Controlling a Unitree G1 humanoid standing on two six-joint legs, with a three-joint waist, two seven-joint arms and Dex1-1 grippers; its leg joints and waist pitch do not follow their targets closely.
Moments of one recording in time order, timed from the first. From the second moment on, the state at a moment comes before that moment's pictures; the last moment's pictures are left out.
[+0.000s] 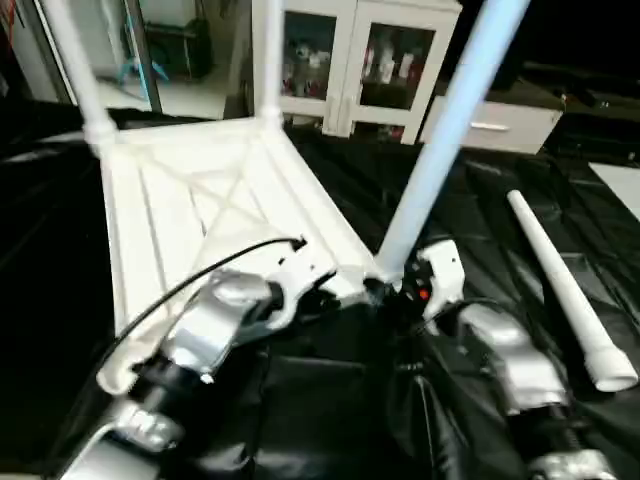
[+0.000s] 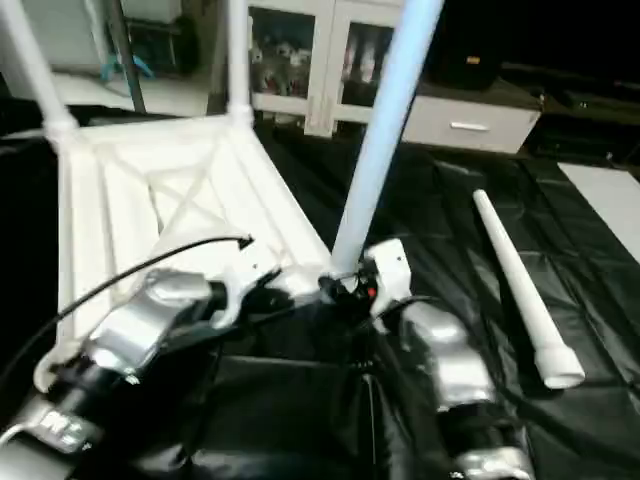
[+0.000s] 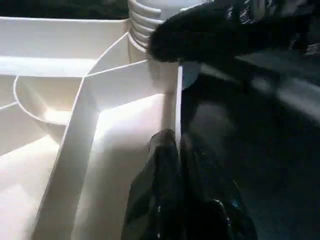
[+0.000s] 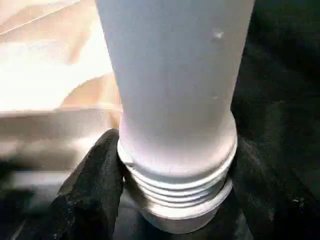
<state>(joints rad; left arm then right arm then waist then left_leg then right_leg) -0.56 0.19 -0.35 0.35 0.06 0.52 -0.72 -0.37 -0.07 0.00 0.48 0.16 0.18 0.36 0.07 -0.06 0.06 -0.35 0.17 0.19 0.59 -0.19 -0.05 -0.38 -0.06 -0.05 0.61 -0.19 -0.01</state>
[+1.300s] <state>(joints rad) -0.44 0.50 -0.41 0.12 -0.07 0.42 -1.21 -0.24 -0.49 0.19 0.20 0.27 0.26 1.09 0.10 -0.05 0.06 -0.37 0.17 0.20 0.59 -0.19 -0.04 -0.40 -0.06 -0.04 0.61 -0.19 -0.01</state>
